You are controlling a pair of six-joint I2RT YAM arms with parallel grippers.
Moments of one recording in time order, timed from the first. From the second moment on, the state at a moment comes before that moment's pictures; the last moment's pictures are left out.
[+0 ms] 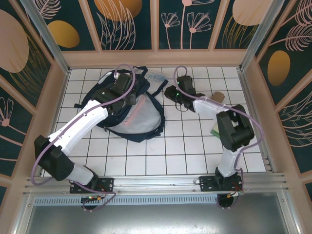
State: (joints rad) left arm -0.61 1.48 1.41 -0.81 -0.38 -0.50; right arm 0.45 1.86 1.22 0.01 -0.18 0.81
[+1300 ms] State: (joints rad) left arm -0.60 1.39 1.31 -0.80 -0.36 -0.54; right arm 0.36 2.62 2.14 -0.18 -0.12 0.98
